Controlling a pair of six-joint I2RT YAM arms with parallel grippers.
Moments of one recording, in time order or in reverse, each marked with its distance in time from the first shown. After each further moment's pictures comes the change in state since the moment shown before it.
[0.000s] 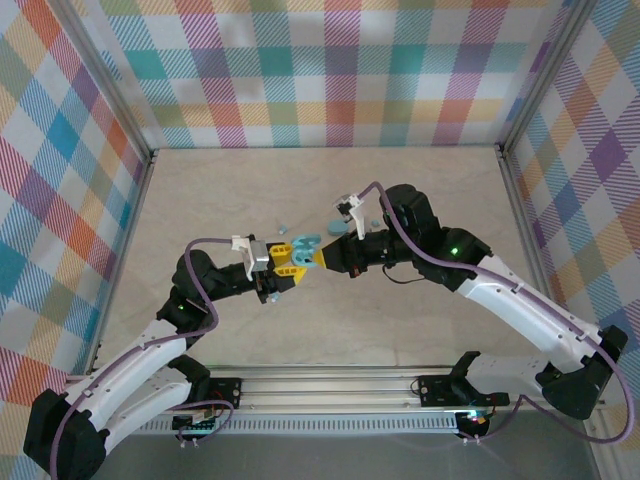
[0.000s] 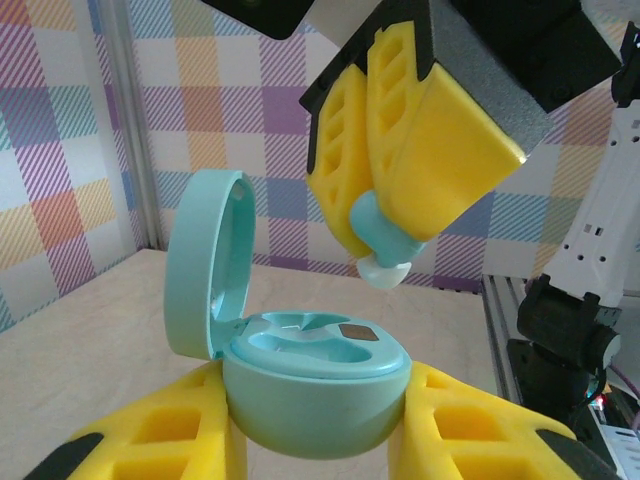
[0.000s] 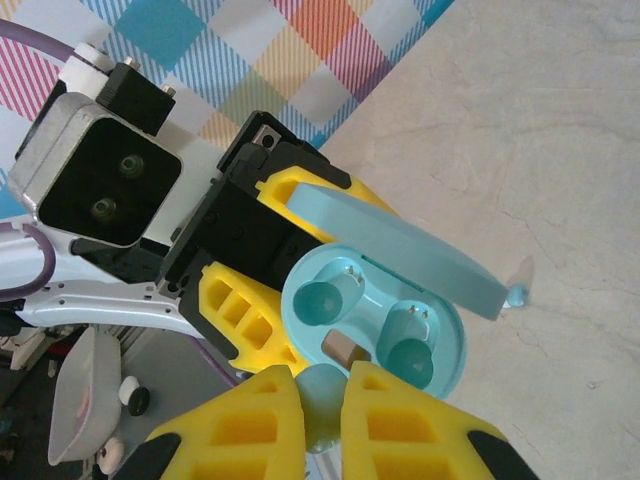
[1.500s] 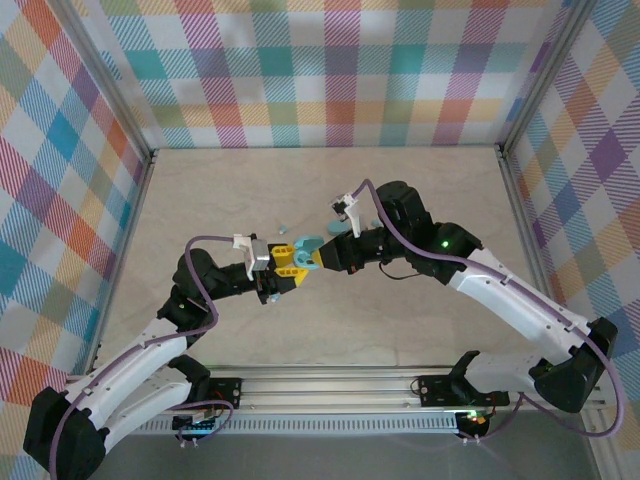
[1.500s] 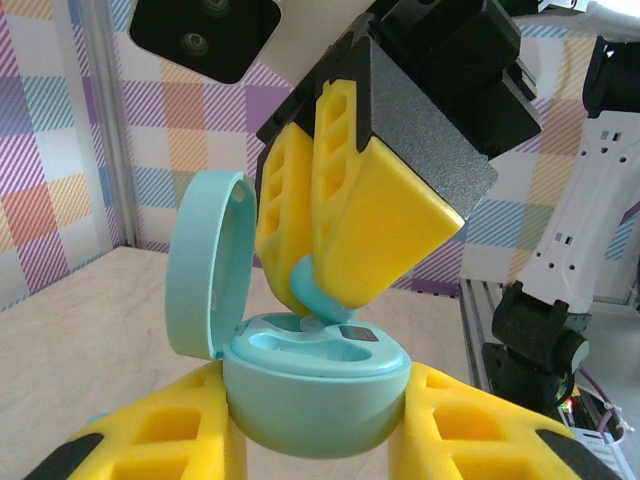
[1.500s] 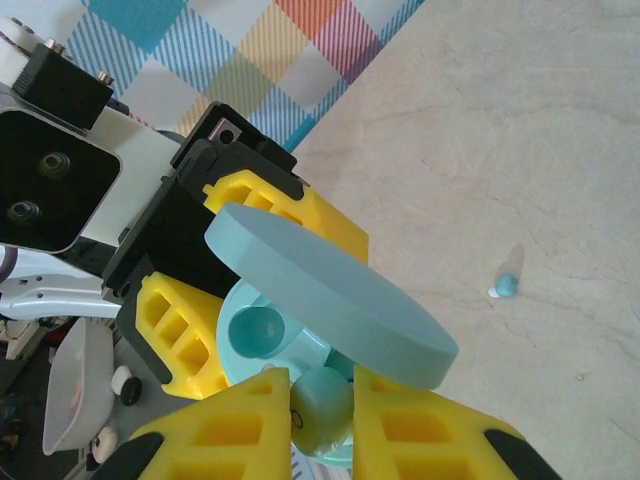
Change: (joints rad) left arm -0.010 0.010 0.011 0.001 0.023 -0.038; right arm -0.024 0.051 0.008 -0.015 -0.037 -0.030
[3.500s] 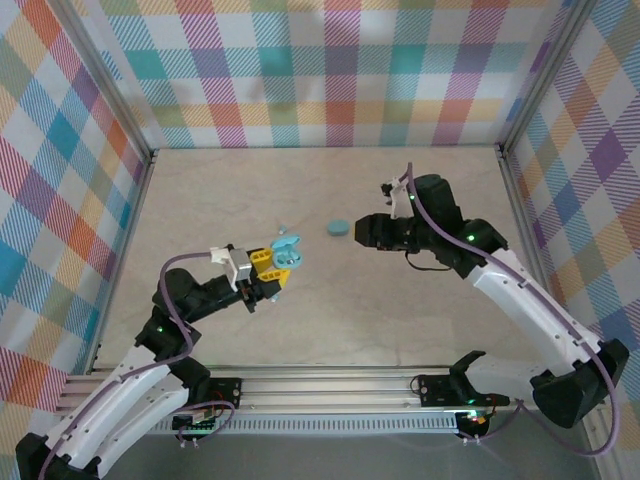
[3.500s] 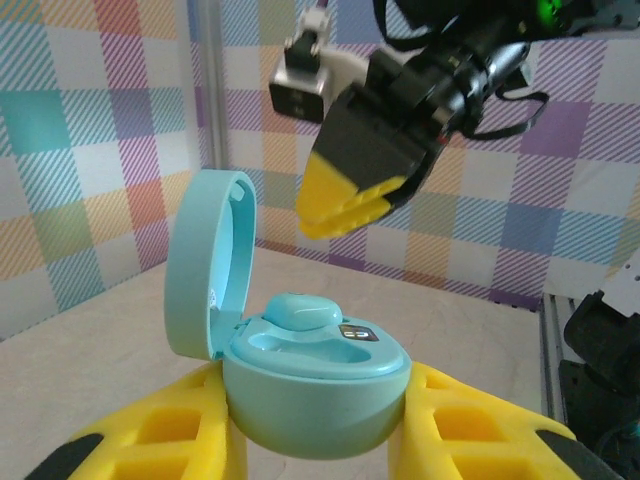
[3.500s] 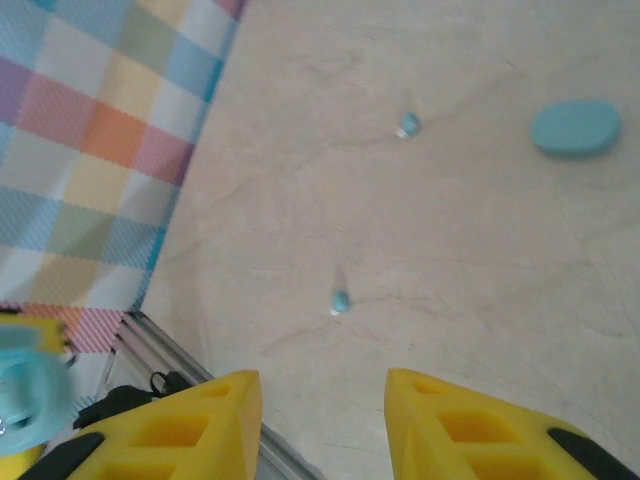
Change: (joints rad) left arm -0.003 -0.279 -0.040 -0.253 -0.227 0.035; right arm -0.209 -0.060 -0.052 -0.118 0.222 0.188
